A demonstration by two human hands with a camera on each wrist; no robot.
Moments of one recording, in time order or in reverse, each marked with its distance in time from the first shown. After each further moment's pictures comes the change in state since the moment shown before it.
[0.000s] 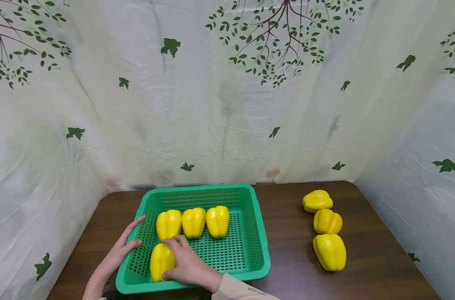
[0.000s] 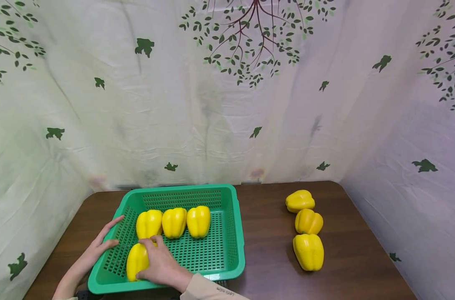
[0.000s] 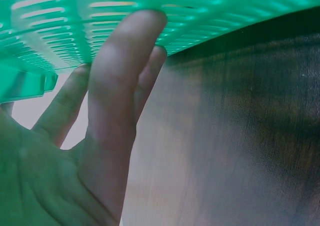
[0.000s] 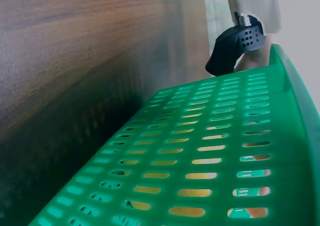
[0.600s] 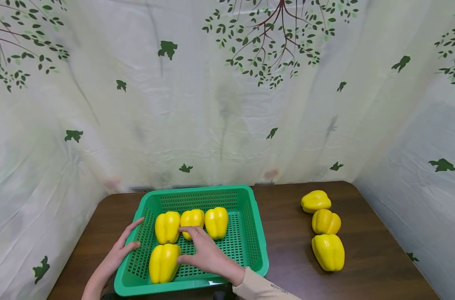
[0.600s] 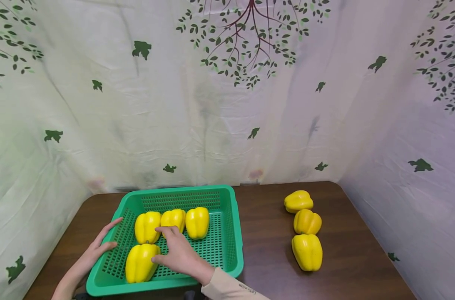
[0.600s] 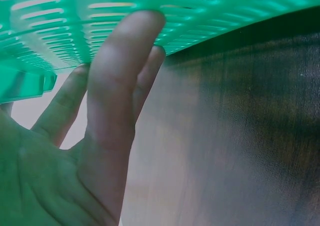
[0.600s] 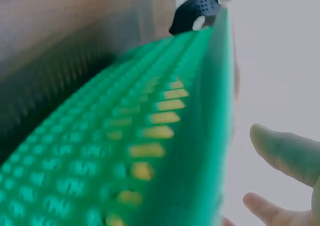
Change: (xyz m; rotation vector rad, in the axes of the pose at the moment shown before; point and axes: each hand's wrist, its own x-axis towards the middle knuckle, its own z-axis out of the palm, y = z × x) left_hand 0.002 0.000 0.000 0.070 0.024 0.020; right_hand -0.021 0.010 -0.049 0.128 0.041 0.015
